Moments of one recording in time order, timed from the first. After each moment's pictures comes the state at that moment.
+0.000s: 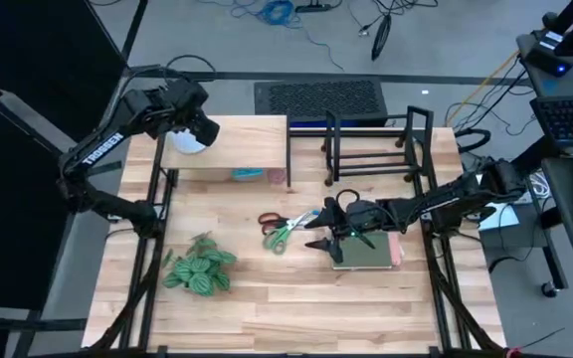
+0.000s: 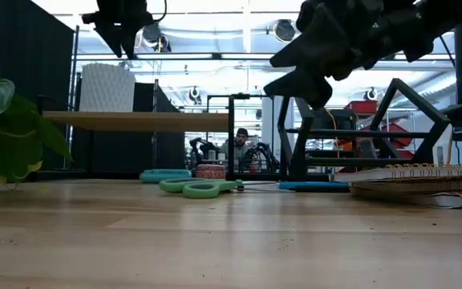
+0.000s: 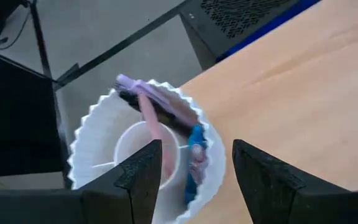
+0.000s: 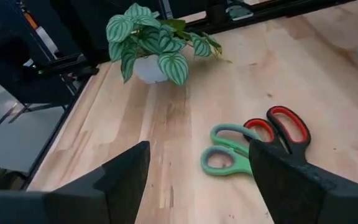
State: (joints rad) left arm 0.67 1.32 1.60 -1.34 -0.45 -0.22; right arm 0.13 1.44 0.63 0.44 0.00 0.31
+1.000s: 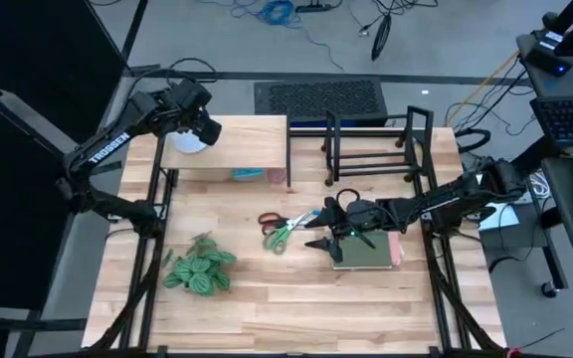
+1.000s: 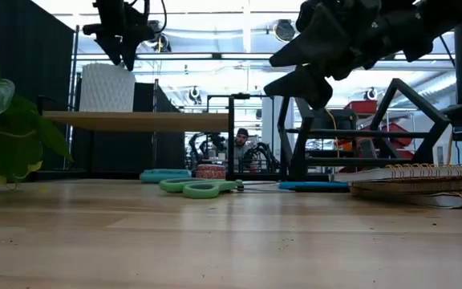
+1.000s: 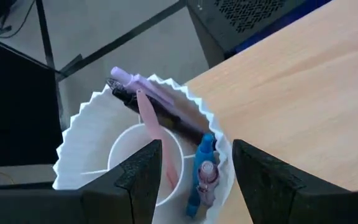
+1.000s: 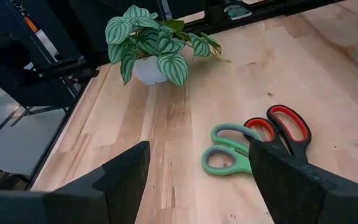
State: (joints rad) left arm 0.71 1.32 1.51 -1.26 -0.44 -0.23; right arm 0.13 1.43 0.63 0.44 0.00 0.33
